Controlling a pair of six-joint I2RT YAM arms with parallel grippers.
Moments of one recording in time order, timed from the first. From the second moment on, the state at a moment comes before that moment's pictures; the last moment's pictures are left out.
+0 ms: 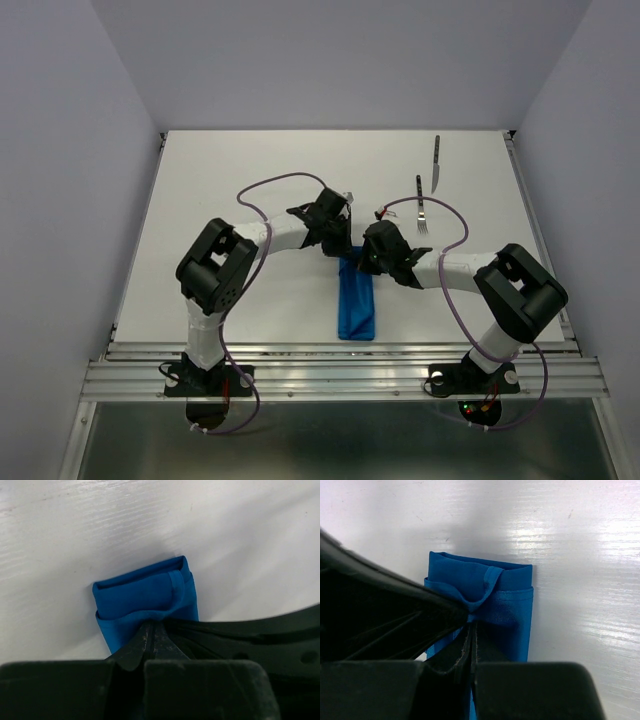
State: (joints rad) left arm -0.71 1.96 1.25 -0.23 0.25 -0.65; right arm 0.69 1.64 0.74 0.13 0.15 0.75
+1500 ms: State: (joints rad) left arm -0.66 1.64 0.92 -0.24 0.20 -0.74; right arm 0.71 1.50 0.85 -0.04 0.15 0.61
